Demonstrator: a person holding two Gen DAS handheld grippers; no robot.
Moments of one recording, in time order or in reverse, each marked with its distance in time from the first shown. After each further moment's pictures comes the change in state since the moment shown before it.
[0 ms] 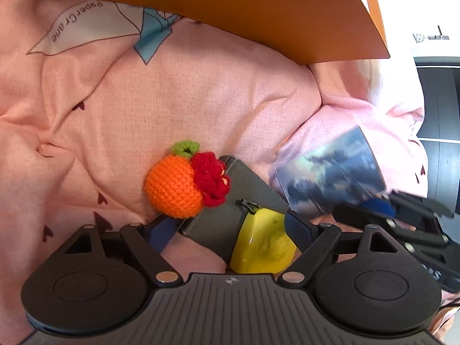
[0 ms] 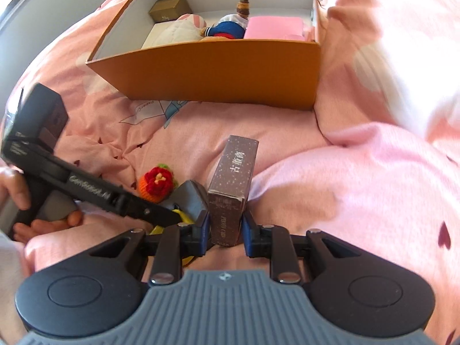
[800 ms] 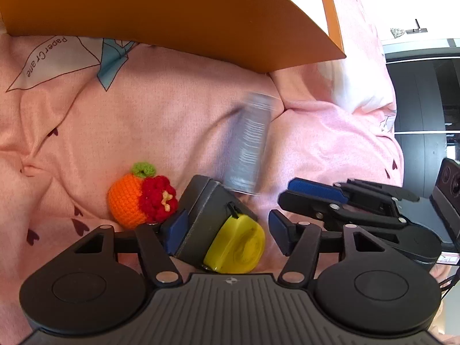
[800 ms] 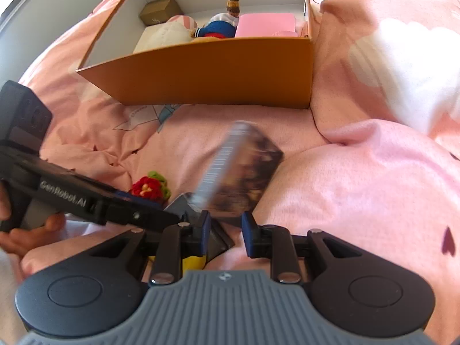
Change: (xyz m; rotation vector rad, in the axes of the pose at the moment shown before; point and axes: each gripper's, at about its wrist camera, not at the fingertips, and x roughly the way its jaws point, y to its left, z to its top) left arm -0.025 -0.020 -0.004 0.086 -0.042 -0.034; right arm 0.013 -0.003 0.005 0.020 0.004 -0.018
